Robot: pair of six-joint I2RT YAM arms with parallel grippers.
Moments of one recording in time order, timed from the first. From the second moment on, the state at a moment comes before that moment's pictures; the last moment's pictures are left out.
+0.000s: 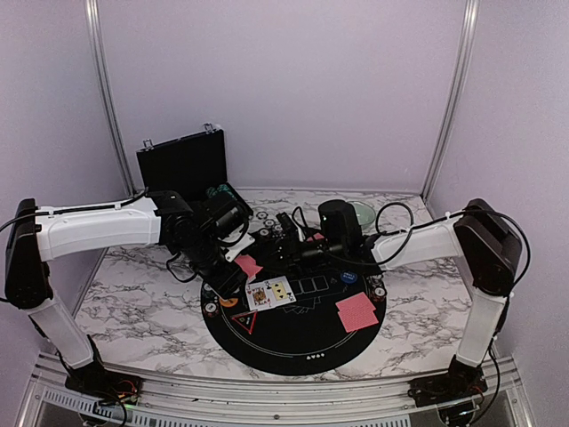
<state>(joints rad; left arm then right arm) -0.91 1.66 1.33 -0.91 0.02 -0.11 0.79 1.86 1.07 0.42 -0.75 0.94</state>
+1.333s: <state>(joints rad) -0.91 1.66 1.33 -0.91 0.02 -0.11 0.81 1.85 1.07 0.38 -0.75 0.92</state>
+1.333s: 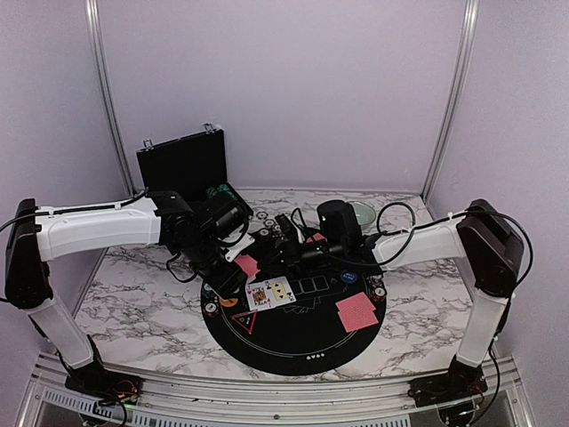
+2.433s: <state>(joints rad) -0.91 1.66 1.33 -0.91 0.02 -0.11 0.80 1.81 1.07 0.38 -0.74 0.93</state>
